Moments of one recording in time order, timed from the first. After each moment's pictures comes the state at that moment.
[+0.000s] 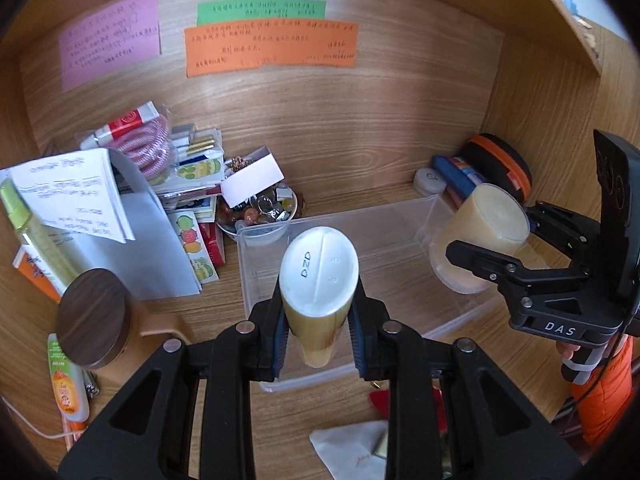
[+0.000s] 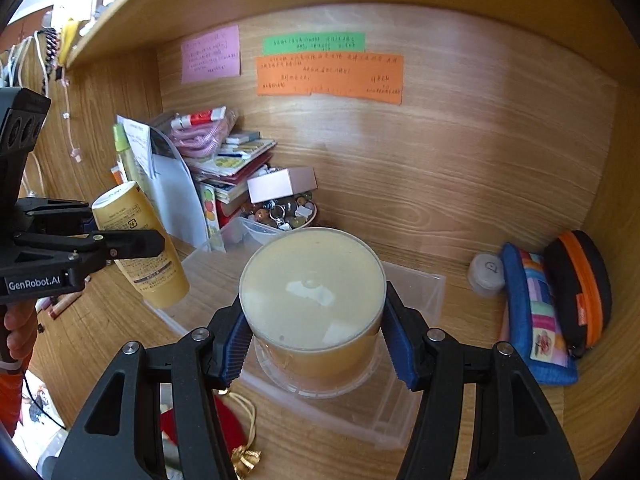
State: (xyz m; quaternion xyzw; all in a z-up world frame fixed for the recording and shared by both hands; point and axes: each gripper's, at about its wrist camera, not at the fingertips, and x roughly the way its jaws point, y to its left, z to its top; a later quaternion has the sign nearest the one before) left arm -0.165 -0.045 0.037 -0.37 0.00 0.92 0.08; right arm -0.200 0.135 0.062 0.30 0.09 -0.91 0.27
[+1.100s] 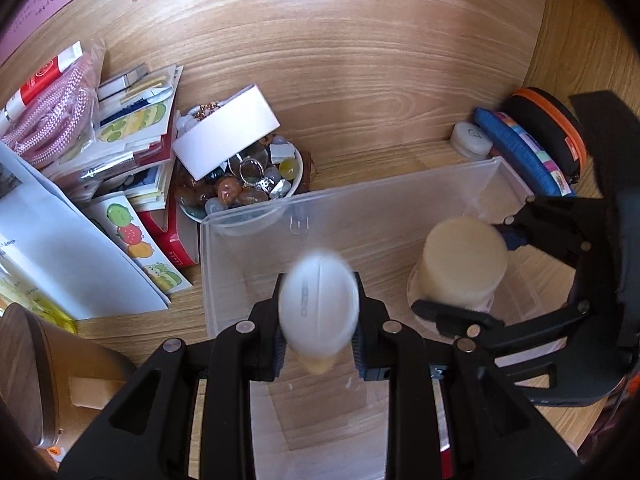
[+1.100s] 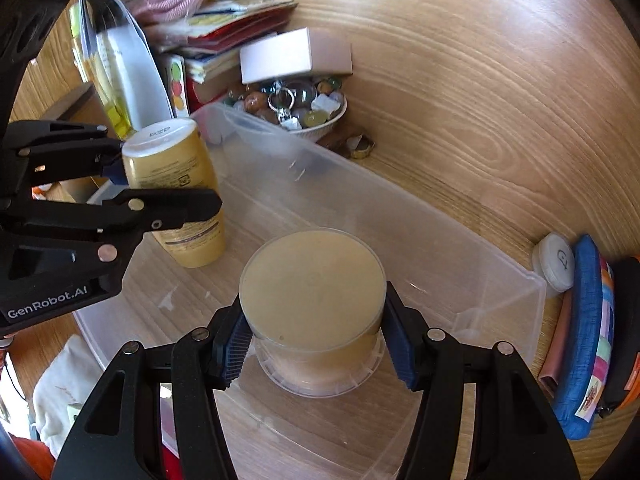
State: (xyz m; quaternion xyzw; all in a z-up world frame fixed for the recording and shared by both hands) left arm -0.242 -0.036 -0.024 -0.44 0.02 0.89 0.07; right arm -0.281 0.076 -0.016 0.45 0.21 -0.82 0.29
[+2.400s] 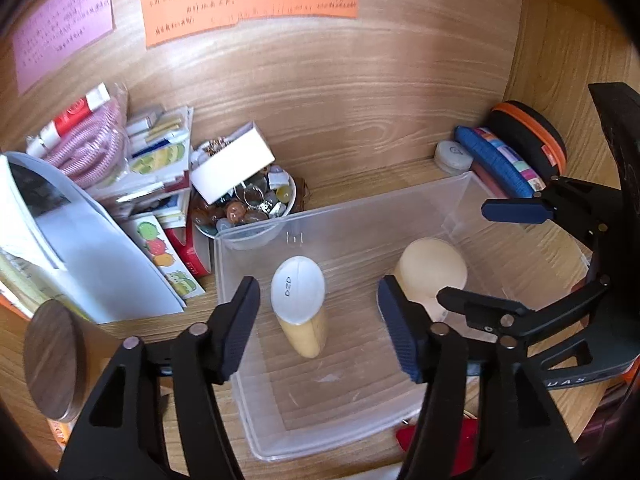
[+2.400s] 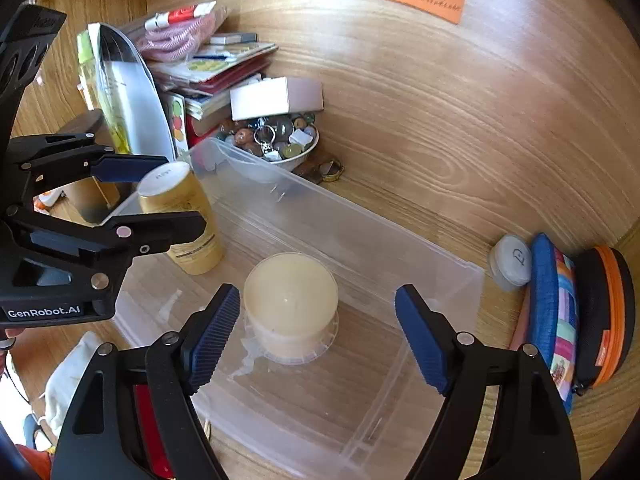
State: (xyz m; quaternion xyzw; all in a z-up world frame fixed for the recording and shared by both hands) left arm -0.211 -0.027 0.008 -0.40 0.04 0.91 0.07; right arm -0.257 0.099 0.022 0.40 0.19 -0.86 0.26
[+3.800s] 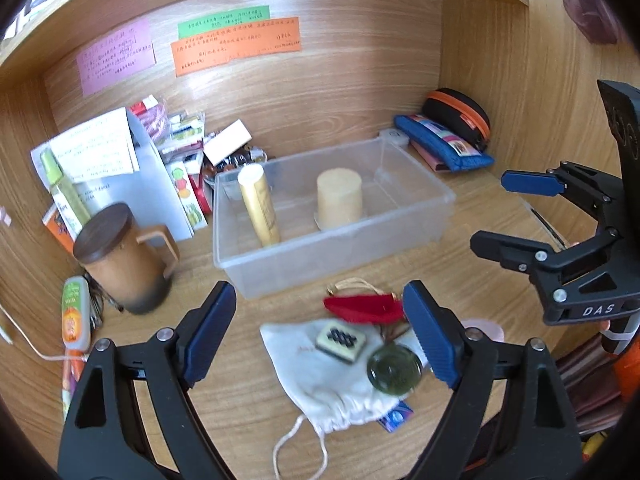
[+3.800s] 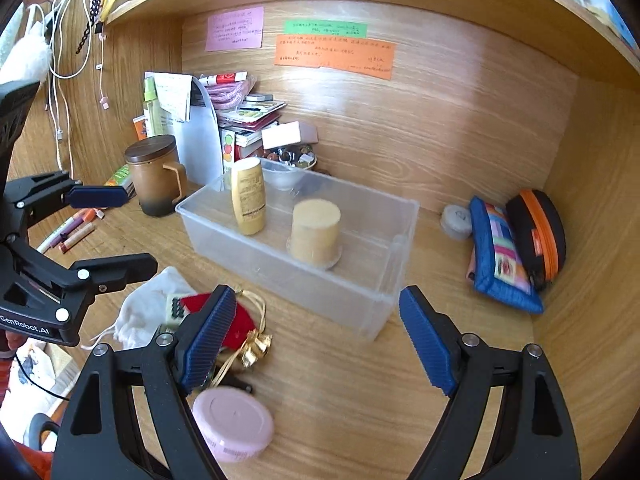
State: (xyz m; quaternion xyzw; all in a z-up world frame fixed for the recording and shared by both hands) left arm -0.047 0.015 0.019 -0.36 0.06 0.93 0.07; right arm -0.097 0.172 0.052 0.31 0.13 -0.91 0.24
